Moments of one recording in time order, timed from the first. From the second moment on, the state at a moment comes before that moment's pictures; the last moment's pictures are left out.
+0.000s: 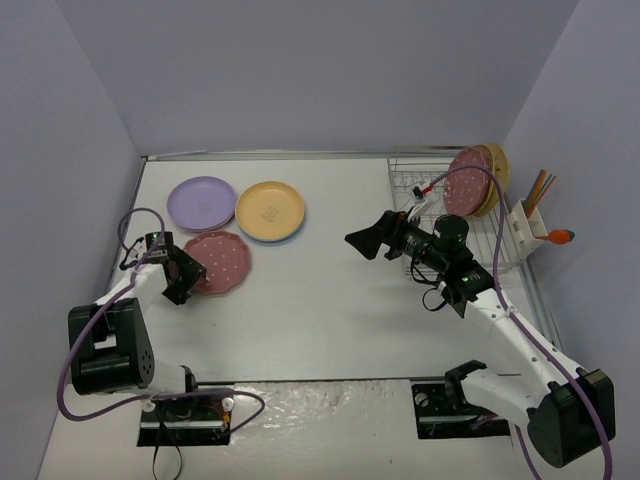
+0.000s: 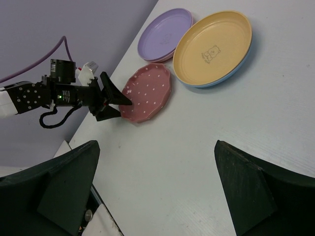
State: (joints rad) left arm 0.16 1.41 0.72 -0.40 -0.01 -0.78; right arm 0.38 1.02 0.69 0.17 -0.47 0.59
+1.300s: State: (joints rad) left arm -0.14 1.09 0.48 -0.42 0.19 -1.21; right arm 0.70 1.51 0.68 0.33 -0.29 0.86
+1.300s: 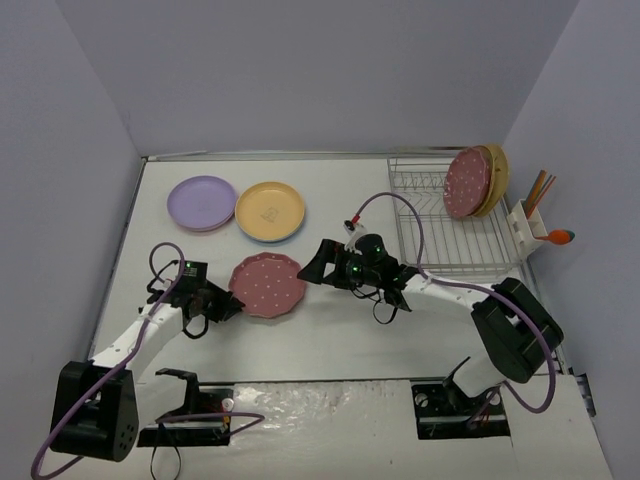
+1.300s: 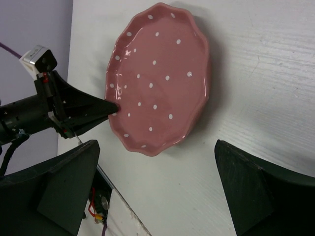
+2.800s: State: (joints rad) left arm -0.20 1.02 0.43 -0.31 0.25 -1.40; right arm 0.71 1.87 0.68 0.73 -0.36 1.13
